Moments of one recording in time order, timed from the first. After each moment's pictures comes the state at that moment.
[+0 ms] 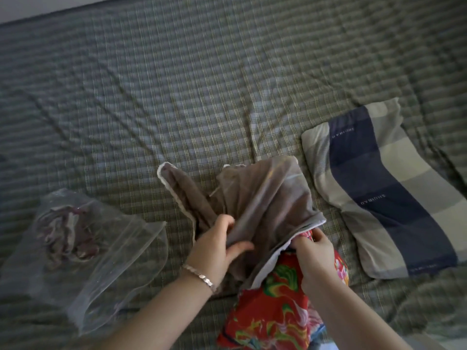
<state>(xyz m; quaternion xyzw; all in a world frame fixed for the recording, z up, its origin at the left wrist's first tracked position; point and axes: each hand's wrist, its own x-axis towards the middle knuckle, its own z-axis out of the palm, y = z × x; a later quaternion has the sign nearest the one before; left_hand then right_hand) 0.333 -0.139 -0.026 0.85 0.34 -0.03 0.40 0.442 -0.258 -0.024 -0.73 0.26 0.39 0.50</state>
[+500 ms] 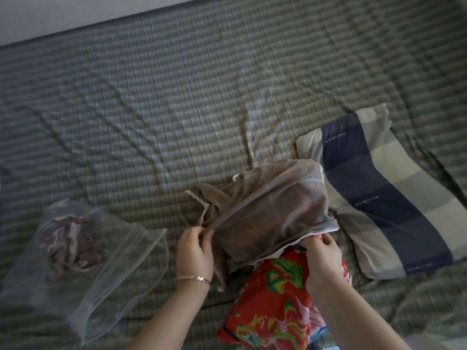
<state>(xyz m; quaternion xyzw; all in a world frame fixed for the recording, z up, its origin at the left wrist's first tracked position) 0.314 -0.140 -0.060 0.79 0.52 0.10 0.29 0.448 -0.270 -0.015 -0.68 0.33 0.36 0.54</state>
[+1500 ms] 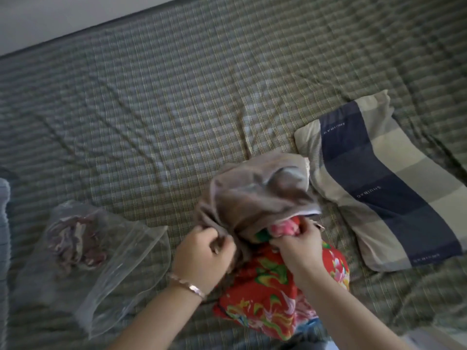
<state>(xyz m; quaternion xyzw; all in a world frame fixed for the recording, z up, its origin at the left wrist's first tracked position) 0.336 -0.154 -0.001 0.85 0.40 0.02 0.34 0.442 -0.272 -0.026 -0.79 0.10 0.33 0.50</state>
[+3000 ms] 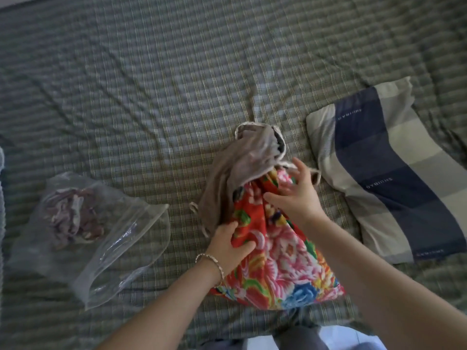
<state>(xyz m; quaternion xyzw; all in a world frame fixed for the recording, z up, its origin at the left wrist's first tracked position) 0.306 -0.174 -0.089 0.70 0.45 -0.25 0.49 0.474 -0.247 -0.057 -0.78 -0.07 0.41 0.48</state>
